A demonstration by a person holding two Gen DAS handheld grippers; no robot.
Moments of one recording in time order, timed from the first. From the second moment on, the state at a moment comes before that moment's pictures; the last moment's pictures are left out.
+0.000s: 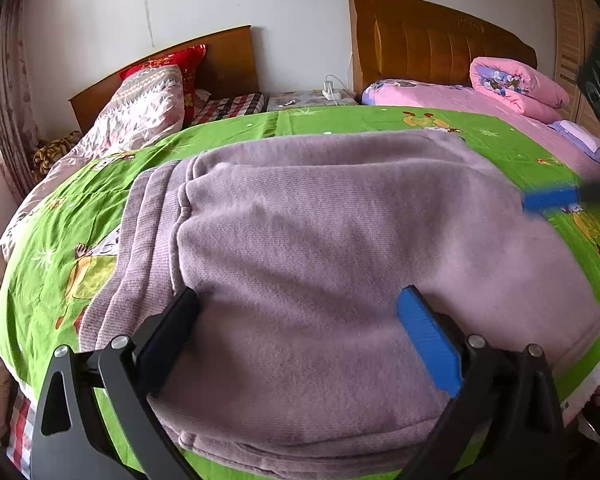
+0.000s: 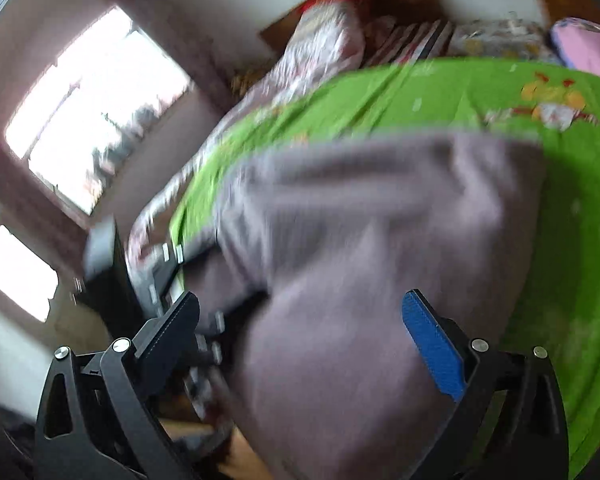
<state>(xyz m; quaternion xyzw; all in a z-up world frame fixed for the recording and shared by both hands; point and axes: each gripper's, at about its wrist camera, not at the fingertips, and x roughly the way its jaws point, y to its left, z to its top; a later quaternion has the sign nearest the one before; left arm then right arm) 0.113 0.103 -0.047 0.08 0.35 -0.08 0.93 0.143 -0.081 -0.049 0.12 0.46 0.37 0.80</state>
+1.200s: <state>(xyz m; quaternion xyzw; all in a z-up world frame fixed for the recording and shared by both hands) 0.025 0.090 0.080 0.06 0.14 0.08 0.98 -0.026 -0.161 0.030 0.10 0.12 0.15 0.98</state>
